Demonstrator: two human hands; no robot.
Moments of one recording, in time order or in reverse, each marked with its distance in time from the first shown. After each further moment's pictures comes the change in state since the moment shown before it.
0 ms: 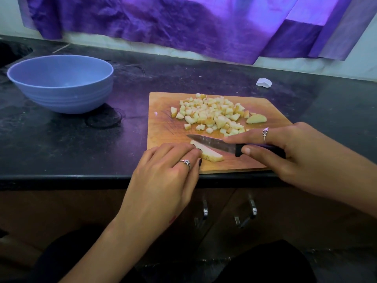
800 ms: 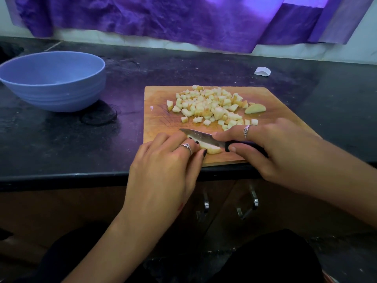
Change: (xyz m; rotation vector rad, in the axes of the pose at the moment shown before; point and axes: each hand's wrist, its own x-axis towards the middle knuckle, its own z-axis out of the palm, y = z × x) left_hand 0.009 0.012 -0.006 0.043 -0.025 -0.094; right_hand 0.004 -0.012 0.016 -0.082 -0.019 0.015
